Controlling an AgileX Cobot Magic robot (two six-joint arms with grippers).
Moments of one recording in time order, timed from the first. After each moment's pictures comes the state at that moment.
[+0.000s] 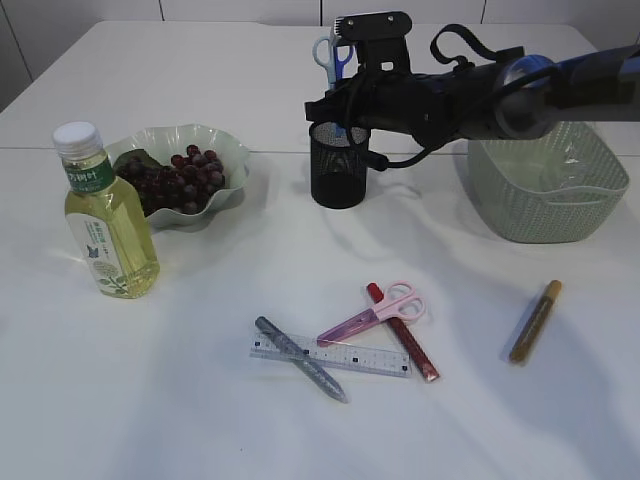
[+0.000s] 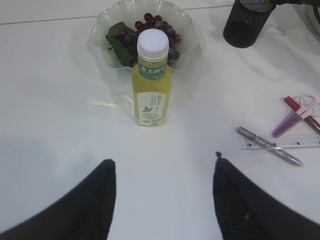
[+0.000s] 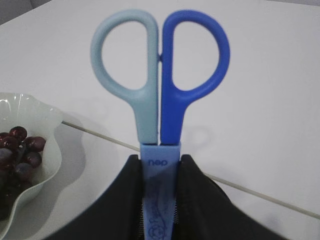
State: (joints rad) left arm -0.19 0.80 -0.98 -0.07 0.96 -0.04; right arm 0.36 2.29 -1.74 -0.07 -0.09 0.09
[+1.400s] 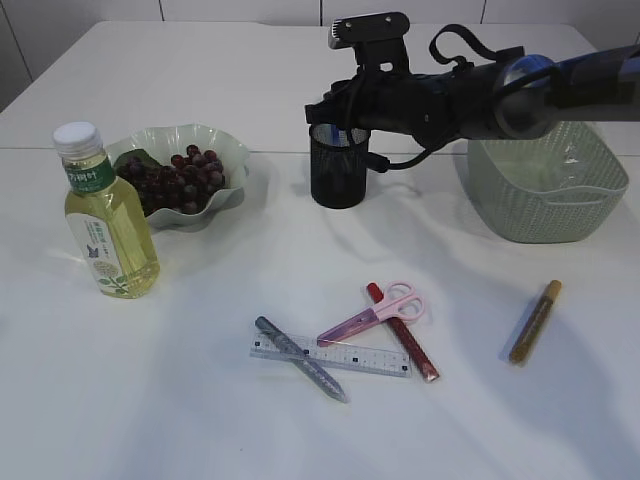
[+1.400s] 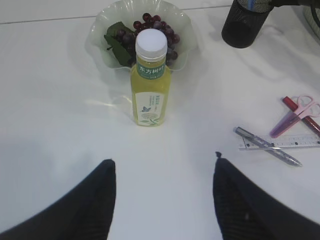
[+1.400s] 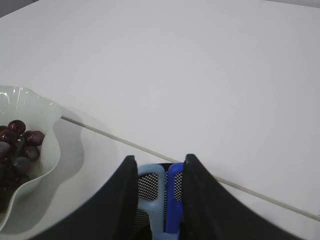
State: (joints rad) left arm -0.19 0.80 -0.98 -0.07 0.96 -0.04; right arm 0.36 2.29 -1.74 -0.09 -0.08 0.09
